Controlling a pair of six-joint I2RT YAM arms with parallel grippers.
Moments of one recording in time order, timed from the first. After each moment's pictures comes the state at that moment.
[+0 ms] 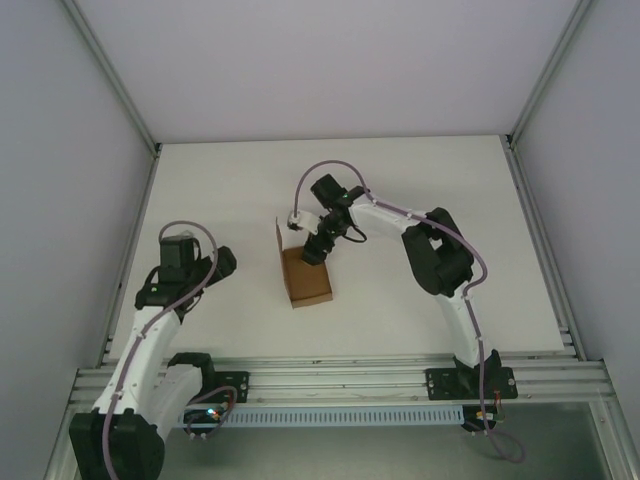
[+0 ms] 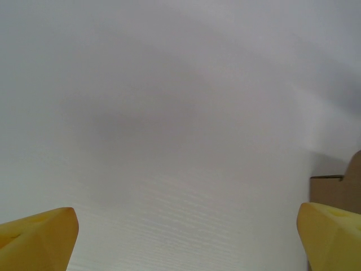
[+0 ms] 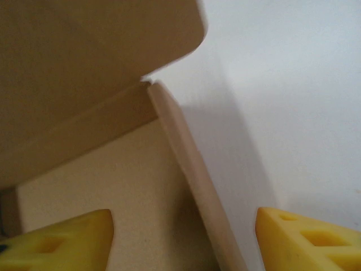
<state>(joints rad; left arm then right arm) -0.10 0.83 0.58 -0.58 0.02 -0.54 0.61 2.23 1.71 -0.69 -0.49 -0.56</state>
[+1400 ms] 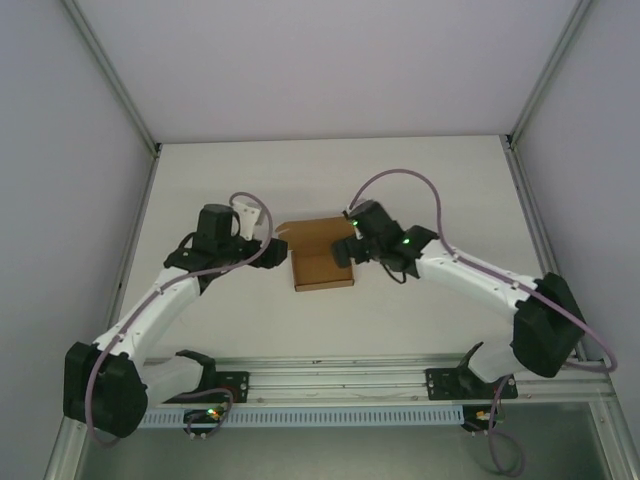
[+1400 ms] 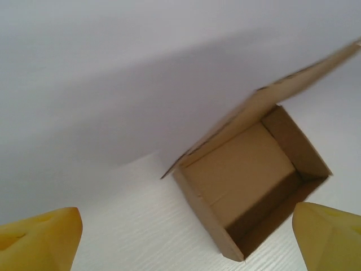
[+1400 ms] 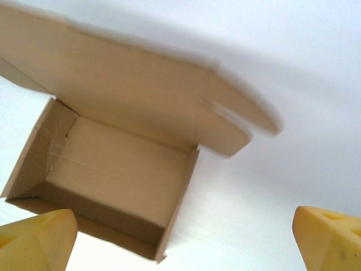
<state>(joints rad) -0.39 1.14 0.79 -0.38 0.33 -0.09 0.68 1.44 1.07 -0.48 0.16 0.18</state>
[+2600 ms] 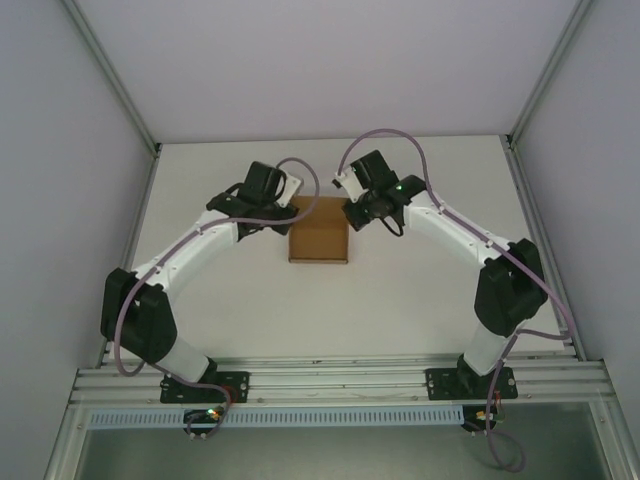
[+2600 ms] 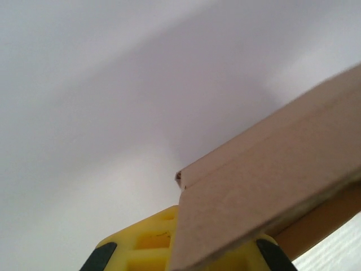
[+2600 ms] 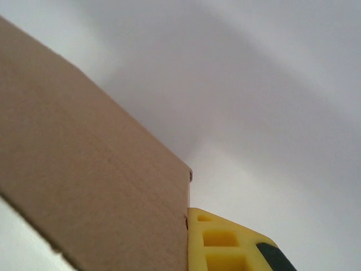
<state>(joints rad) -0.56 1.54 1.27 -0.58 -0.02 -0.01 0.53 1.72 1.46 -0.65 0.00 -0.06</state>
